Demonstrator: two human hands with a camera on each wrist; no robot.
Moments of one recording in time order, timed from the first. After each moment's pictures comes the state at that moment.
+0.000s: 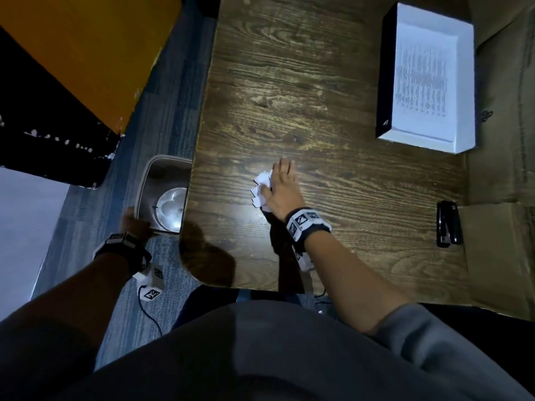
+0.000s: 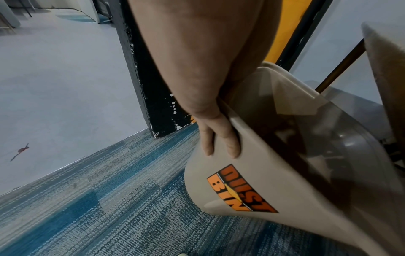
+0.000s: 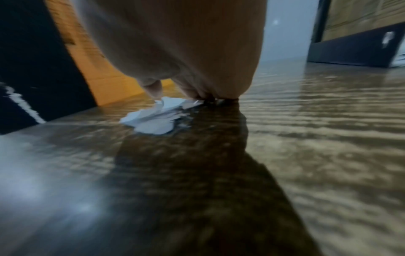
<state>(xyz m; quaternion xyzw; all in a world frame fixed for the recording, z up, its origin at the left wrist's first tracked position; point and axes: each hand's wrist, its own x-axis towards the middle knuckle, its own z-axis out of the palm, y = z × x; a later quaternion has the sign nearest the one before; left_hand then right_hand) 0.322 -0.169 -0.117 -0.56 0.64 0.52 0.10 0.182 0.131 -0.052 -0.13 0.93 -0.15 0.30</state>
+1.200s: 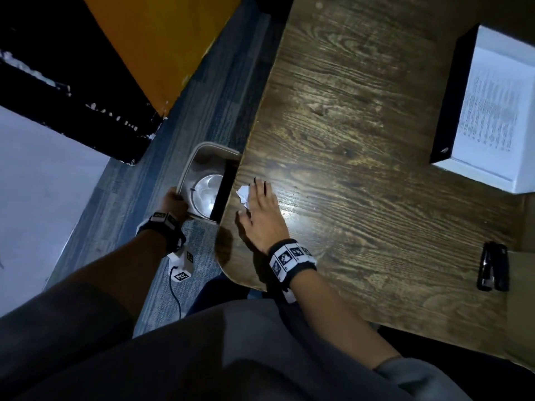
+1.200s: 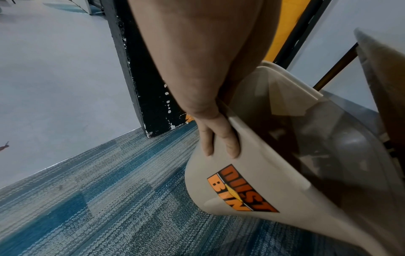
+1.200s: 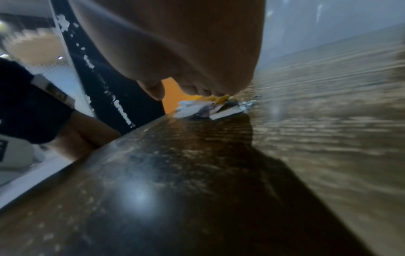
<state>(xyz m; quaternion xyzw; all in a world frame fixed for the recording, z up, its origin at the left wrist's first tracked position) 0.318 -0.190 -0.142 -0.54 0.62 0.56 0.07 0.260 0.033 -0.056 -0.27 0.90 -0.17 0.29</state>
